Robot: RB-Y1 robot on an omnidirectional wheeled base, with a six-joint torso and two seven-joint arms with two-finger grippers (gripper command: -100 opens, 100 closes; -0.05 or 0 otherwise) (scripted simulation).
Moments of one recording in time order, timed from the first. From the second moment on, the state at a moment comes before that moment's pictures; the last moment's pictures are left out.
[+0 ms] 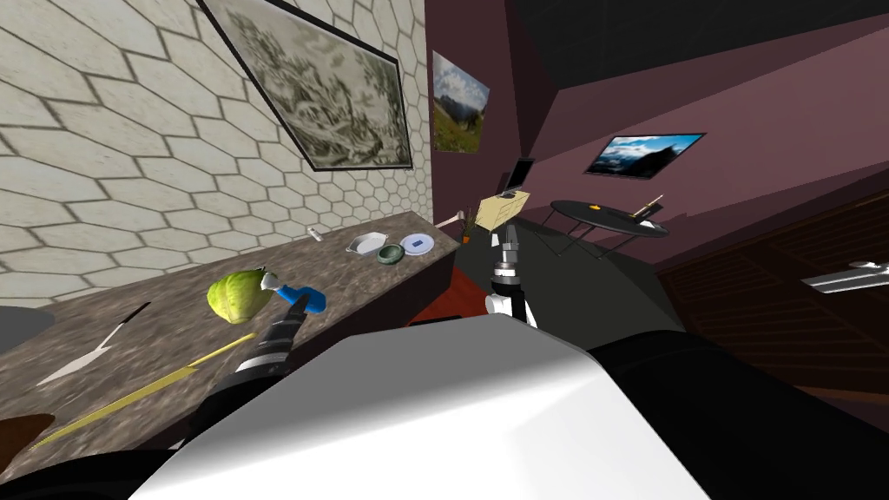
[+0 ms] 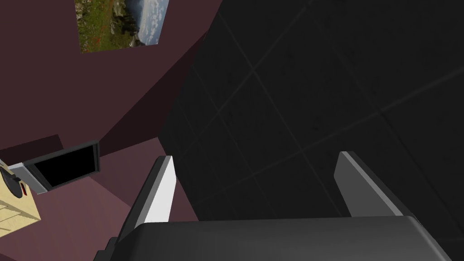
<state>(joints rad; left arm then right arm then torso) 0.95 0.36 0.31 -2.12 0.04 -0.21 -0.25 0.46 -0.04 0.03 -2.21 -0.08 -0.47 0.07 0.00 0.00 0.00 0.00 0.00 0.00</state>
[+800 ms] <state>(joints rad) 1.10 0.55 0.44 -2.03 0.03 -0.05 -0.29 0.46 -0.04 0.03 -2.21 -0.08 -0.47 0.07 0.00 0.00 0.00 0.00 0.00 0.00</state>
